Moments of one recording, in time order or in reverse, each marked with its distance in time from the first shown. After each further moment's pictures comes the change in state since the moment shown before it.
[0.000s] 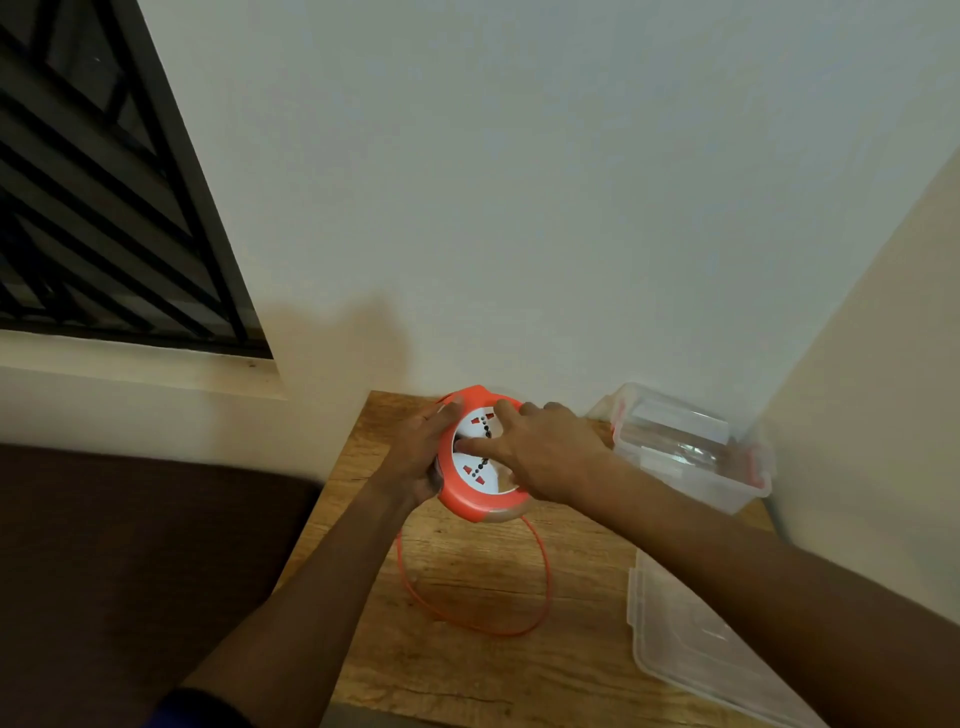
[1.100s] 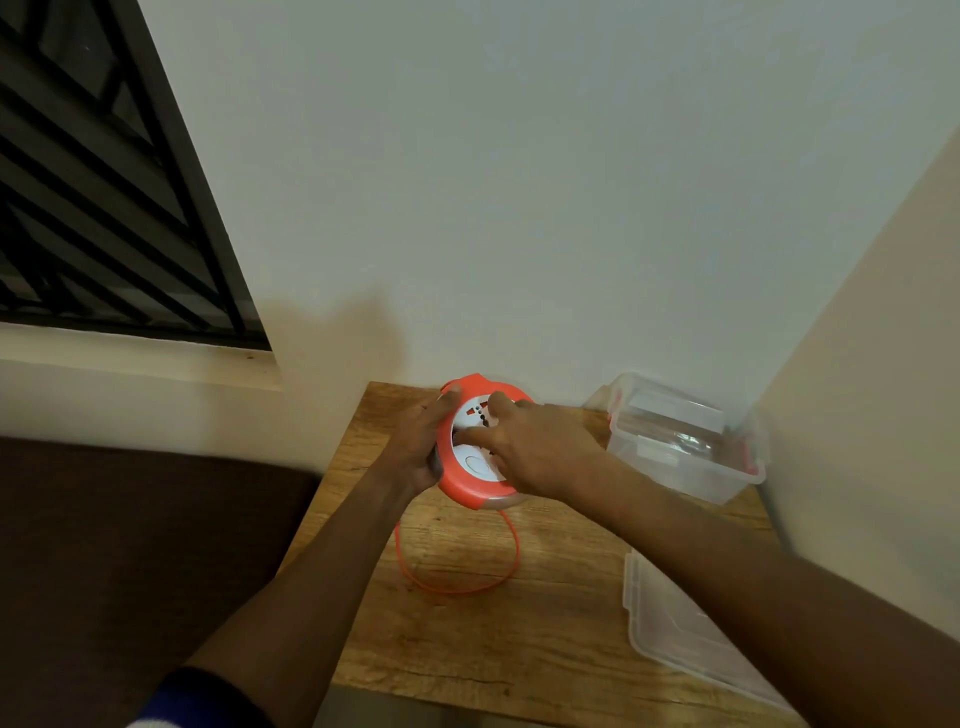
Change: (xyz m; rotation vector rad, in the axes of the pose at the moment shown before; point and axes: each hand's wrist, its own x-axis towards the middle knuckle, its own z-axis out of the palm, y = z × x) left_hand 0.003 0.001 0.002 -0.080 -0.011 -0.025; right_hand -0.001 -0.011 0.002 0.149 0.075 0.061
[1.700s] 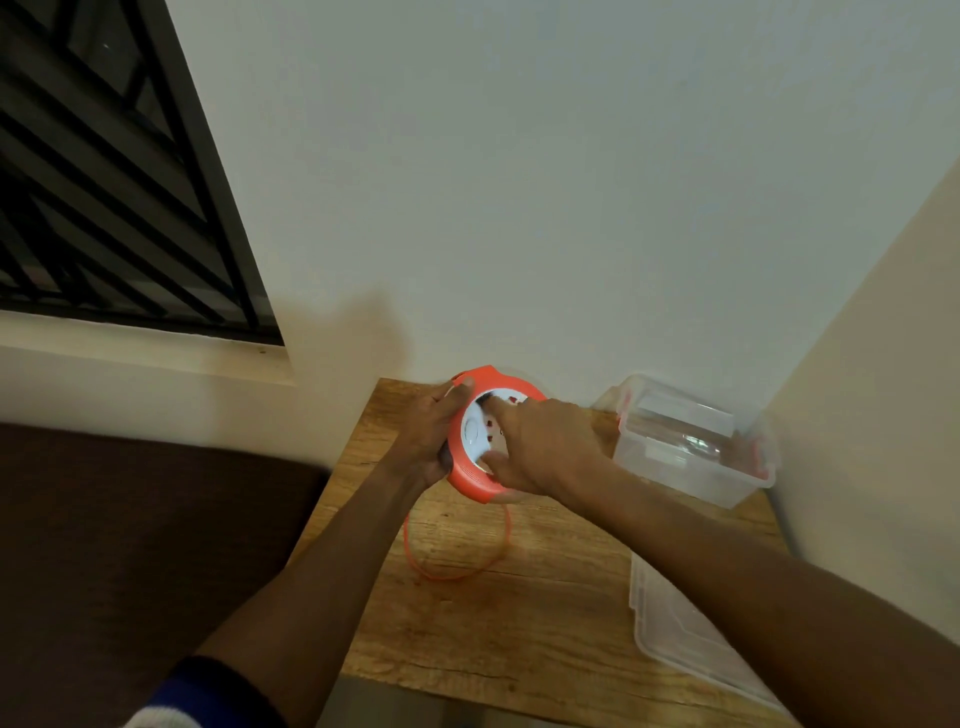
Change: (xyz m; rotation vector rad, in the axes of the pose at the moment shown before) left_hand -0.005 0.003 0.006 0.032 -0.025 0.118; right_hand 0.005 -0.010 0.011 0.072 0.186 0.281
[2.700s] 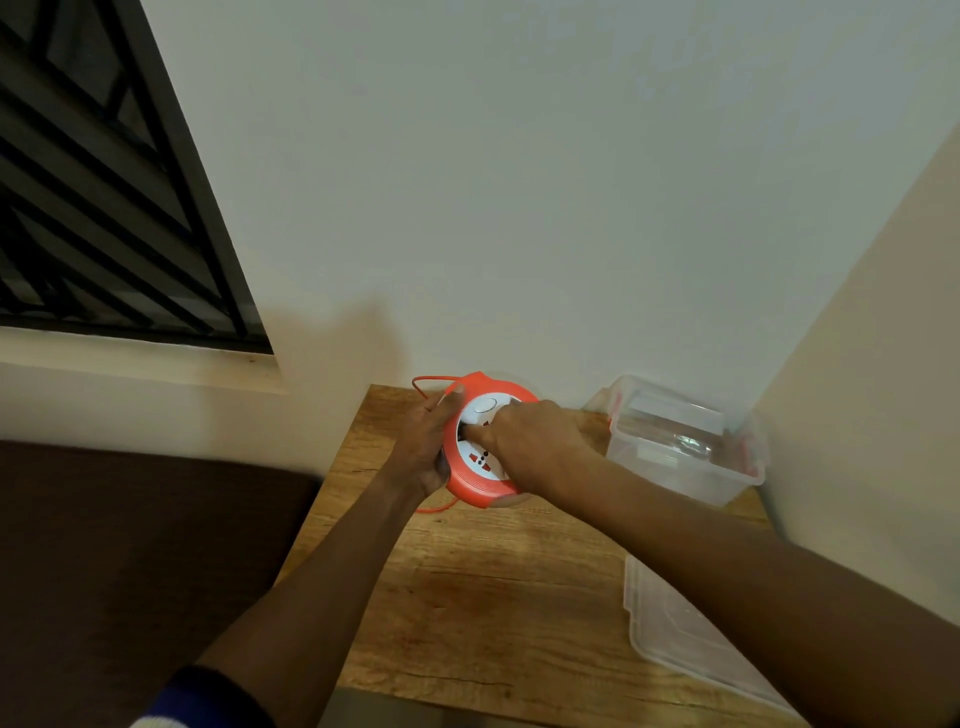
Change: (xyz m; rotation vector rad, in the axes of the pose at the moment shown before) left_hand -0.005 -0.006 0.005 0.030 0.071 -0.018; right_hand 0.005 -0.001 -0.013 -0.257 -0.198 -0.243
